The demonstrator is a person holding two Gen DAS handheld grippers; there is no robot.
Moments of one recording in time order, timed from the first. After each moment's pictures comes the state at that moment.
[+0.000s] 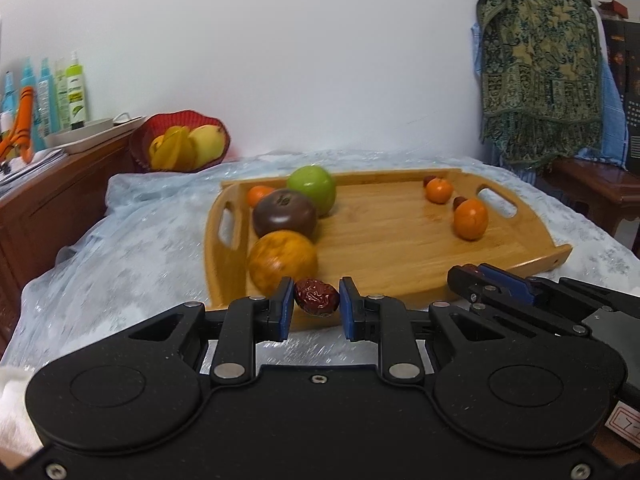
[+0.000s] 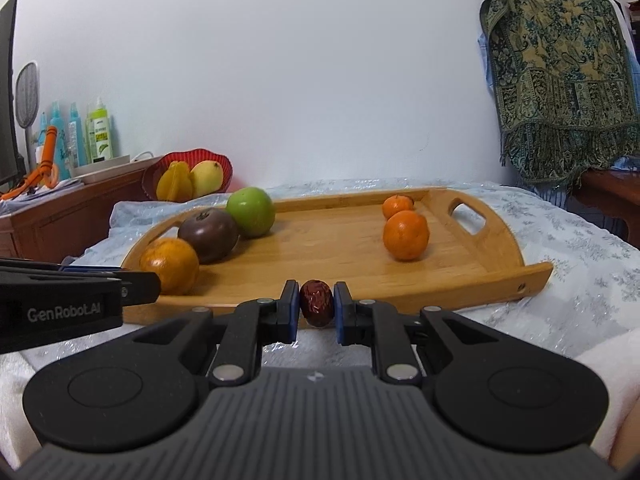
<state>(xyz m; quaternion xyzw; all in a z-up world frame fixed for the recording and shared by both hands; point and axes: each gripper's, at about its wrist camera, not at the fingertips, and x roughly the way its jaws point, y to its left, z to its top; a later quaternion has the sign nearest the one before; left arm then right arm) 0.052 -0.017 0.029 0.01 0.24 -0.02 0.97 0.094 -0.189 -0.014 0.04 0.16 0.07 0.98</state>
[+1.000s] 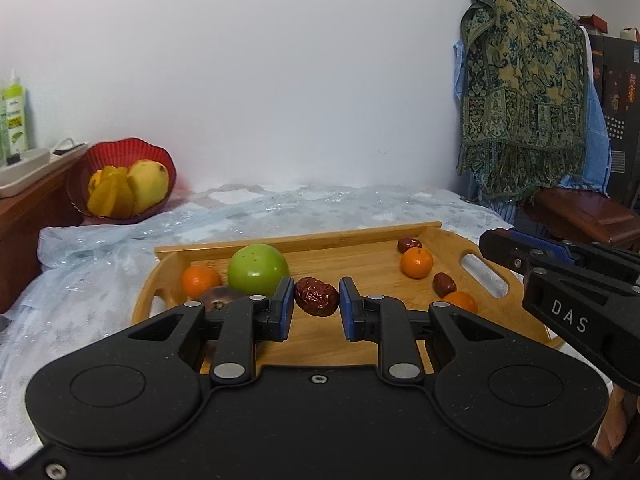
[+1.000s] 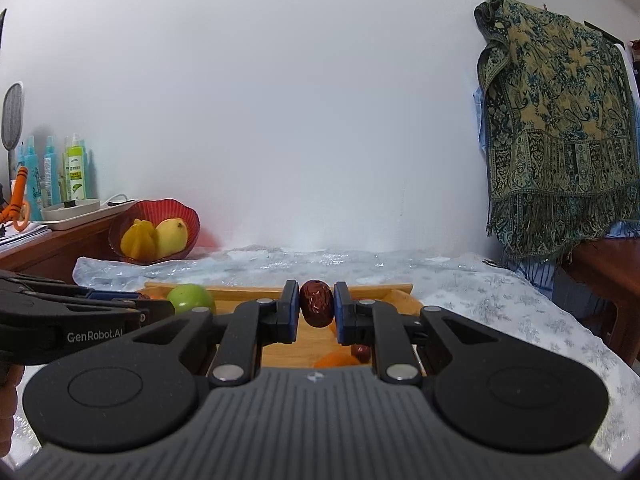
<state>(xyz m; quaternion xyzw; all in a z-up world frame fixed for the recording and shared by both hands) 0.161 -0.035 0.066 -0.01 0.23 -0.08 0.97 0.165 -0.235 0.050 0.01 0.11 0.07 0.99</state>
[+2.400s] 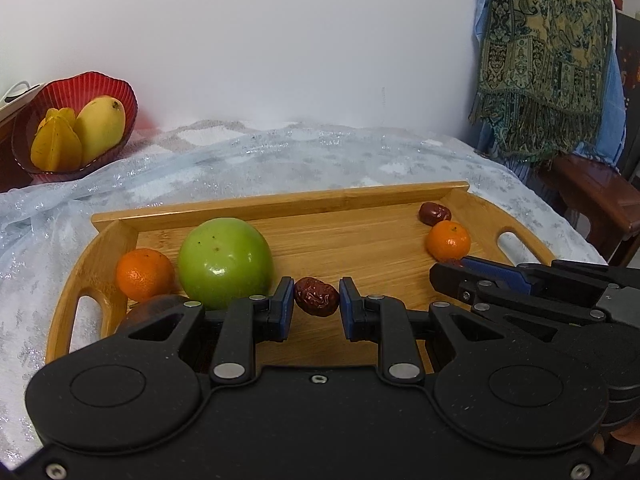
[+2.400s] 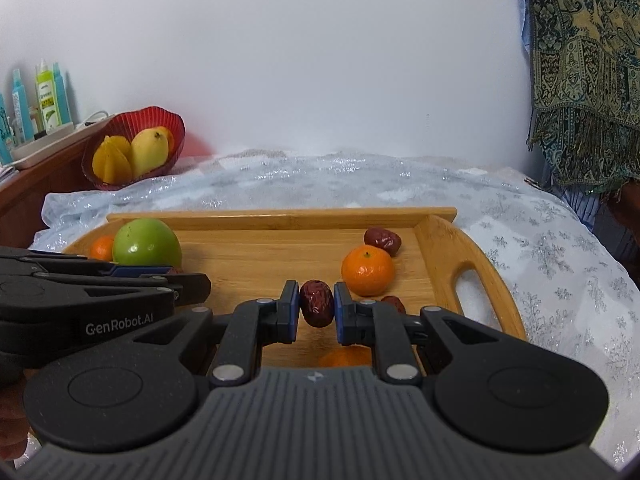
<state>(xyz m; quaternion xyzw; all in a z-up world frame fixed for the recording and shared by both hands) 0.266 -0.046 0.026 -0.01 0.33 -0.10 0.94 0.266 -0.223 0.015 0.00 0.28 0.08 0.96</state>
